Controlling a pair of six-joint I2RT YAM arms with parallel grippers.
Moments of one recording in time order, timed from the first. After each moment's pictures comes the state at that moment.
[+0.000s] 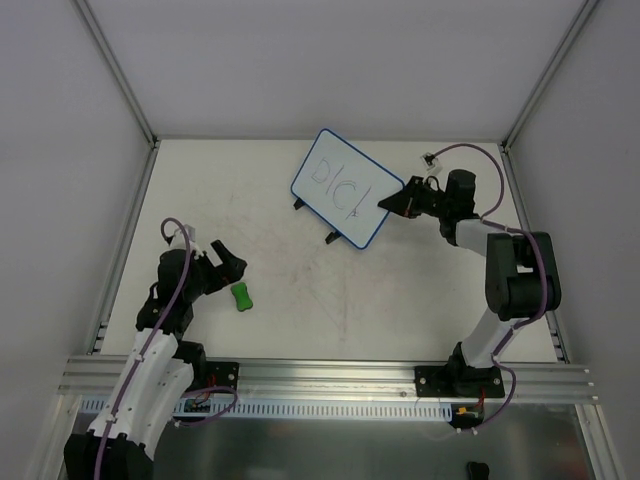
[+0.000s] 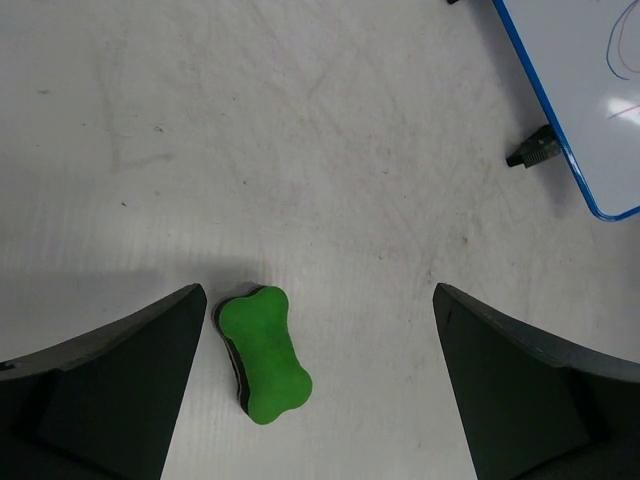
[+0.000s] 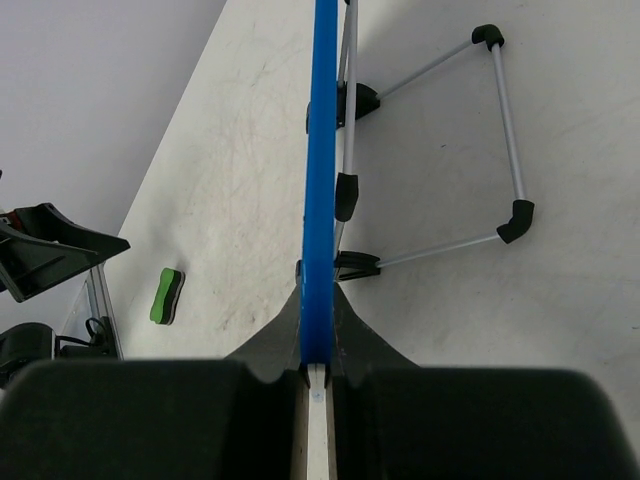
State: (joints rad) left arm -0.08 0.58 0.33 -0.30 0.13 -0.57; right arm 0.08 1.75 0.91 0.49 -0.89 0.50
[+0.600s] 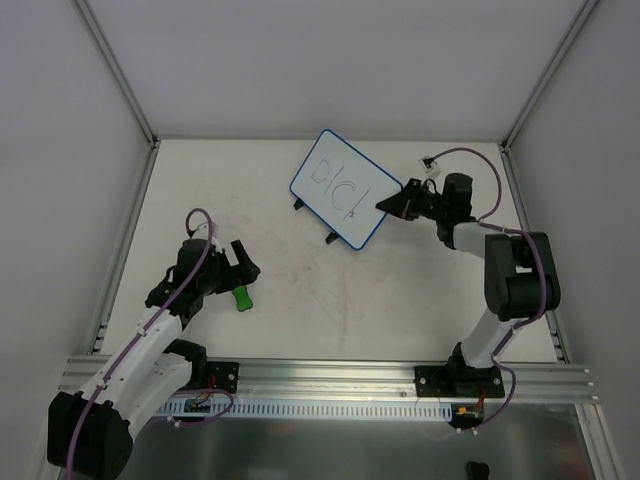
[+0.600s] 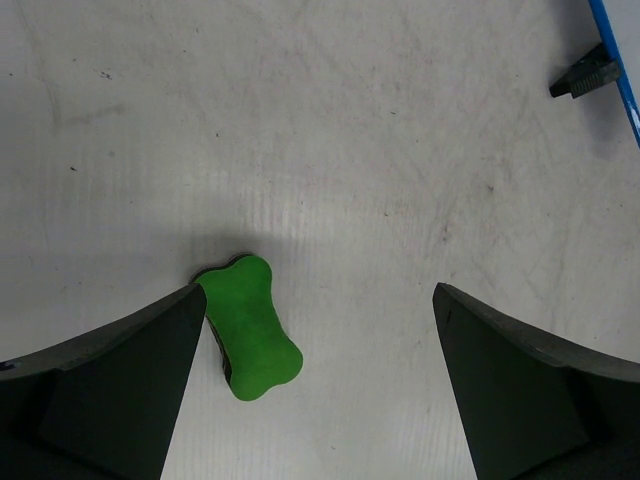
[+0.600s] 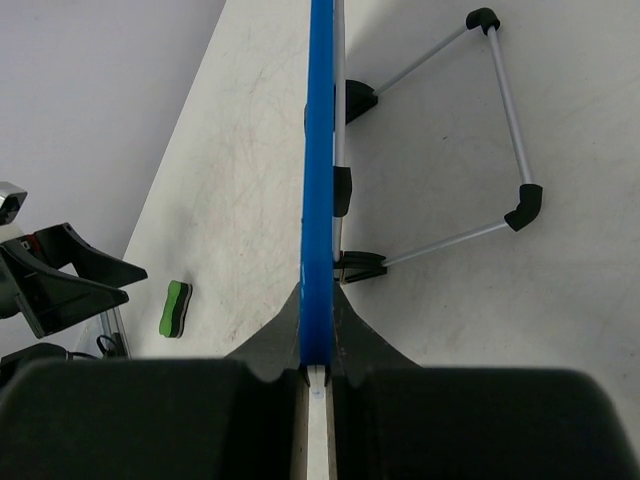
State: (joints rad) left arm -0.26 0.77 0.43 -0.36 0.06 -0.57; right arm 0.10 1.75 0.88 0.51 -0.86 0.55
